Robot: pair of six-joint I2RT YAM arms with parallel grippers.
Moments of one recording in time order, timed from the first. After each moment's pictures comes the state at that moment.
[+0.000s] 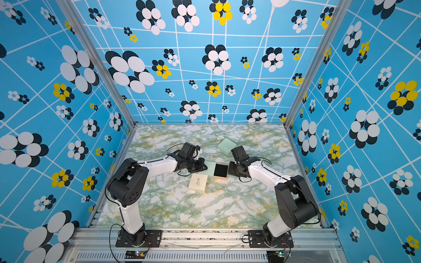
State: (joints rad) left arm -0.56 1.89 1.14 -0.18 0.44 -0.64; right arm 0.43 1.56 0.93 -0.48 -0.02 0.58
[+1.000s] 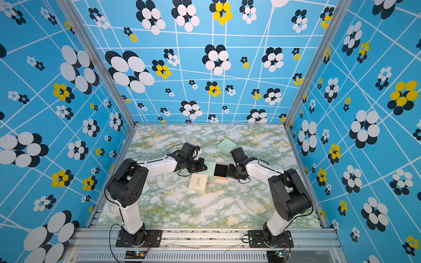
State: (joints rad) left arm -0.56 1.88 1.13 -0.19 0.44 -0.64; right arm 0.42 1.66 0.93 -0.47 -0.08 0.59
